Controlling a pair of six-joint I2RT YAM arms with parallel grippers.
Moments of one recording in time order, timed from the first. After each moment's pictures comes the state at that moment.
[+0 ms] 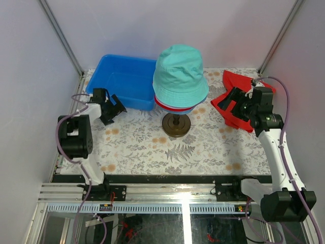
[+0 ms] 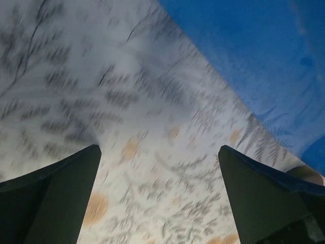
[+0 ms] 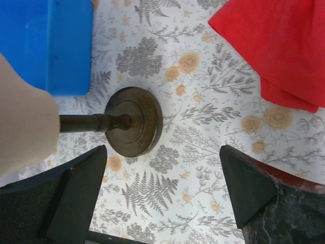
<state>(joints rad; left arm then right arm) 0.09 1.74 1.03 -0.30 0.19 -0.62 0.01 1.07 1.06 -0.60 -0.24 0.51</state>
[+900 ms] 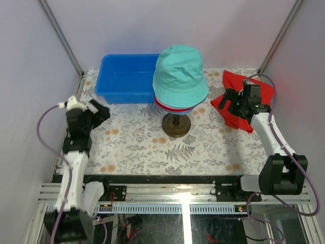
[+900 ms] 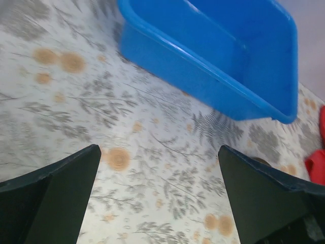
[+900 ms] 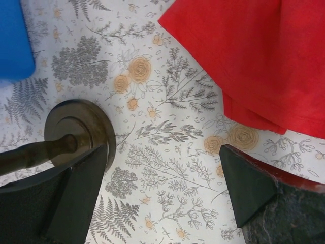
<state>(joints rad) 0.14 0.91 0.75 -0.26 0.11 -0.53 0.00 1.34 1.05 -0.49 -0.12 0.39</state>
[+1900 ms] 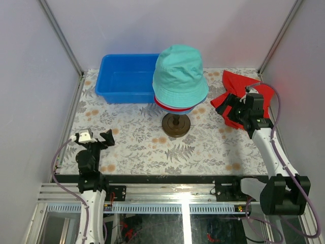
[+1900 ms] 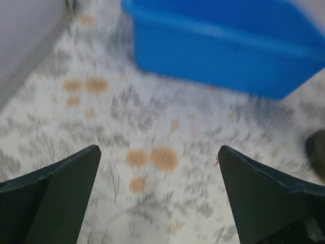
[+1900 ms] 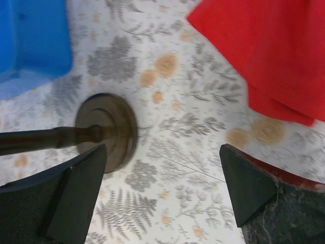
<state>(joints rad) 0.15 0.20 0.01 0.08 0.08 -0.18 0.00 1.18 0.92 -0.37 -0.24 0.48</state>
